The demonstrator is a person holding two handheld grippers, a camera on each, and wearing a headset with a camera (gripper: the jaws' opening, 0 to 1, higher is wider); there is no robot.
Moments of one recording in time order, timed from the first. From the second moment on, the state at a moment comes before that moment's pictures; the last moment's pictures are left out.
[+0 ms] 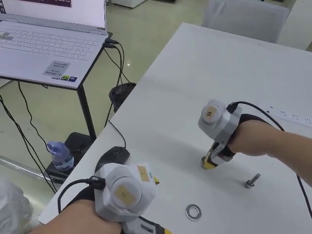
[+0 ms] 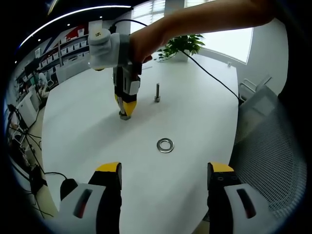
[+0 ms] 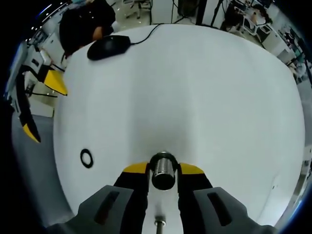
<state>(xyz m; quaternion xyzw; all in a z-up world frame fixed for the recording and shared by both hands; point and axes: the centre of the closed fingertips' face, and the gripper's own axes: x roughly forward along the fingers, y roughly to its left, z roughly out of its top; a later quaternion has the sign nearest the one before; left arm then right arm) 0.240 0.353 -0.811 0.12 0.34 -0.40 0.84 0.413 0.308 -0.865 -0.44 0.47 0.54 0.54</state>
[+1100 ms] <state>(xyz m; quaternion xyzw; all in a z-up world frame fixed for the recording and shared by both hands) 0.239 0.354 -0.807 0.12 0.34 -0.40 0.84 0.412 0.311 -0.846 -0.44 0.44 0.56 0.55</state>
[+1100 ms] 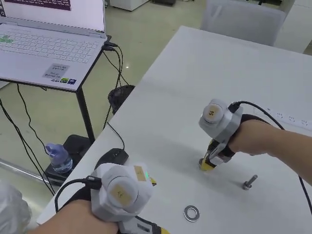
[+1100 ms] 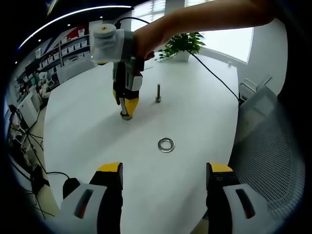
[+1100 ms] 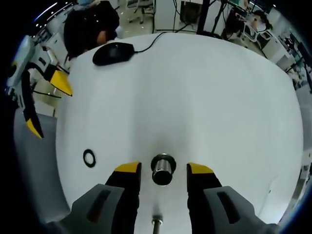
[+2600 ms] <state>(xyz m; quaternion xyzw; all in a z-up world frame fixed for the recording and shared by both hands) 0.239 0.358 -0.788 0.13 0.32 -0.39 0.85 0.324 0.301 -0.796 -0.42 0.38 0.61 0.55</state>
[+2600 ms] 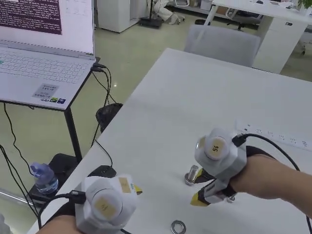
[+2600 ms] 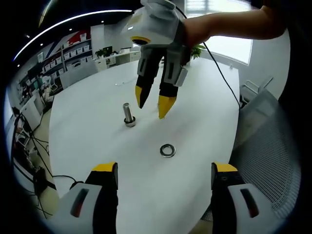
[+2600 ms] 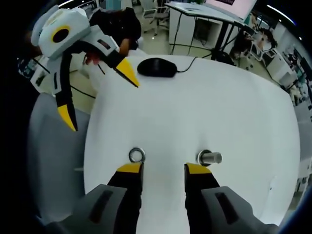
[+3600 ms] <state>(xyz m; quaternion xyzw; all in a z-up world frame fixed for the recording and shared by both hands) 0.237 0.358 -0.789 0.12 0.30 -0.39 0.86 0.271 0.302 -0.847 -0.45 0.35 0.63 0.53</state>
